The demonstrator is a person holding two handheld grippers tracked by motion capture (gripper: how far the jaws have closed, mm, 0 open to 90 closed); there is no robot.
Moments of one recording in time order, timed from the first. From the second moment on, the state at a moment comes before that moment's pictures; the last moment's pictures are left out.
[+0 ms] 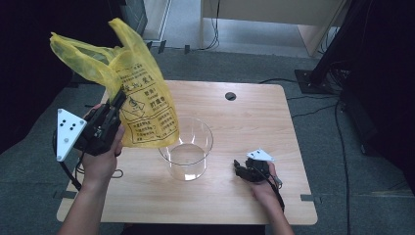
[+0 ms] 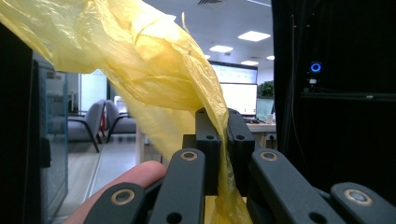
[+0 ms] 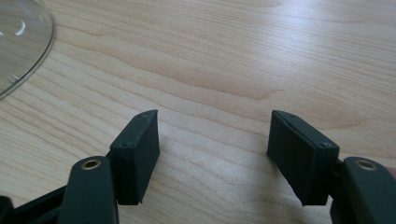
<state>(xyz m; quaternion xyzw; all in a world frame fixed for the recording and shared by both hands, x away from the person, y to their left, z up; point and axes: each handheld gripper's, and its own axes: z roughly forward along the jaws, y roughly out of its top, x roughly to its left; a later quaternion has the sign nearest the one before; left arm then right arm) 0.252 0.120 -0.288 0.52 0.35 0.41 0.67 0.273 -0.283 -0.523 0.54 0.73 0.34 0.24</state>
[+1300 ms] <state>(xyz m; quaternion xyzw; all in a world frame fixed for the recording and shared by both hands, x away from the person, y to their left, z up) 0.296 0.066 -0.375 0.58 0.32 0.35 0.66 0.308 -0.205 -0.388 0.44 0.68 0.54 0.22</state>
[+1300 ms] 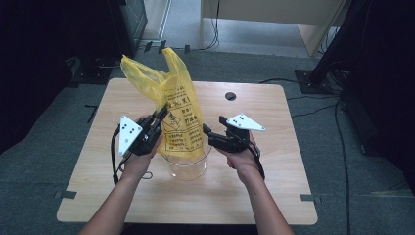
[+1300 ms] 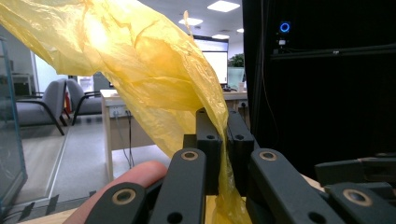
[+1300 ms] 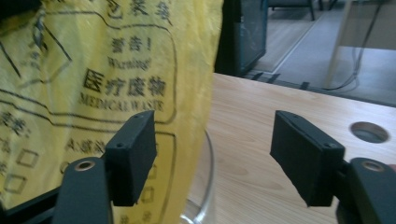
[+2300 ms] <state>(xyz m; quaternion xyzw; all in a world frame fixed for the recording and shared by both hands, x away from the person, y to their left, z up) 0.296 0.065 -0.380 0.60 0.26 0.34 0.67 0.330 -0.180 -0.399 0.40 0.72 0.54 0.17</state>
